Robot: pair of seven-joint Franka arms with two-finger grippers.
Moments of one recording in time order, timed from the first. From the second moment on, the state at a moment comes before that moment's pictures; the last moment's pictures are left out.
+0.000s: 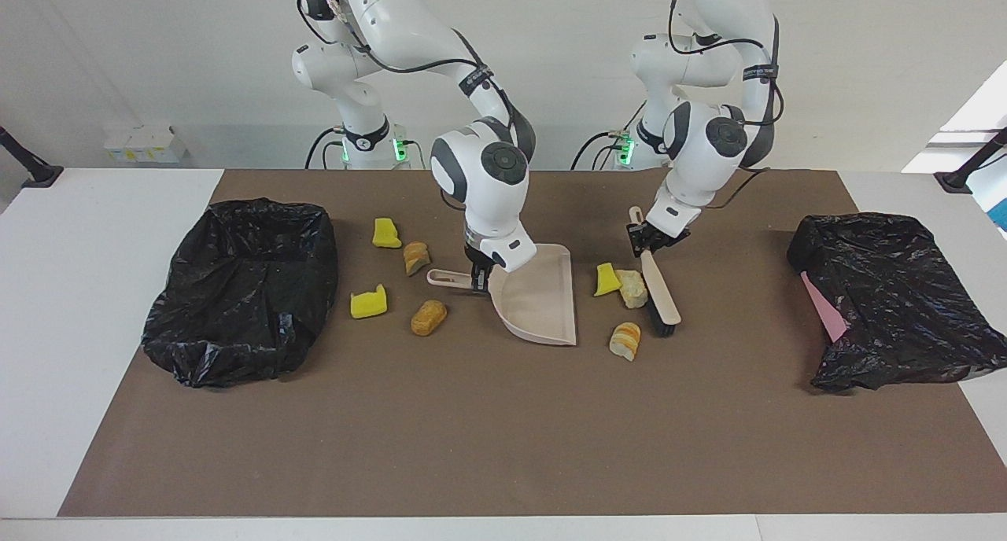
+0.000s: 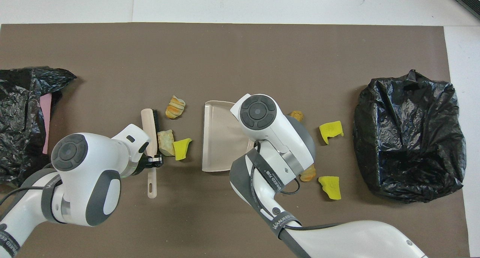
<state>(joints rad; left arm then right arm) -0.30 -0.07 -0.05 -2.41 -0.22 2.32 -0.27 0.57 0.39 -0.01 -1.76 -0.14 2.04 -0.89</state>
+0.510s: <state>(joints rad) -0.45 -0.05 -0.06 -2.35 -0.33 2.33 -0.31 0.58 0.38 -0.01 -1.77 -0.21 2.05 -0.89</state>
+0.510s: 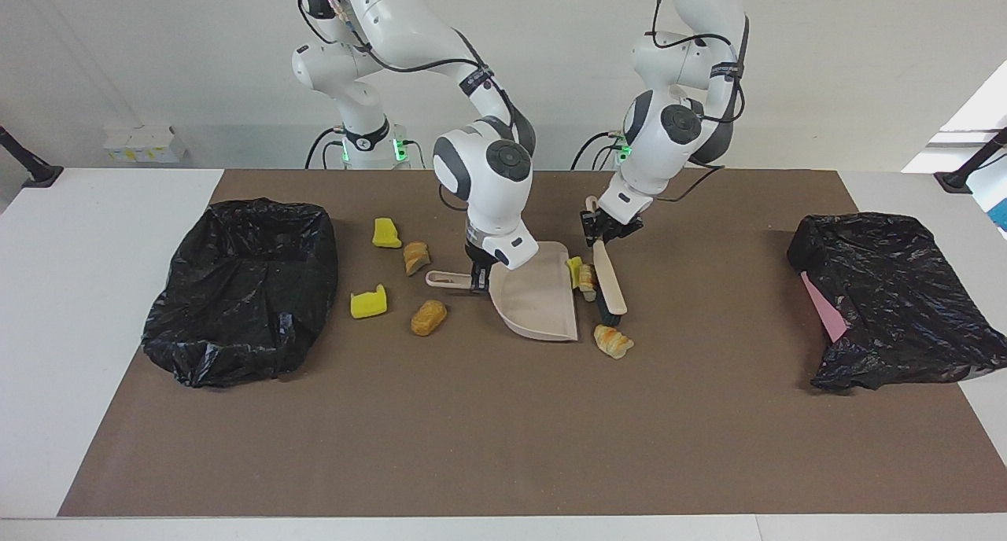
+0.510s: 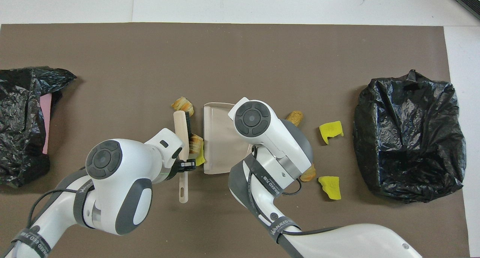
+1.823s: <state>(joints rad) -0.26 0.02 -0.04 -2.22 -0.22 2.15 -0.26 0.68 0.34 -0.01 -1.81 -0.44 1.95 -0.77</state>
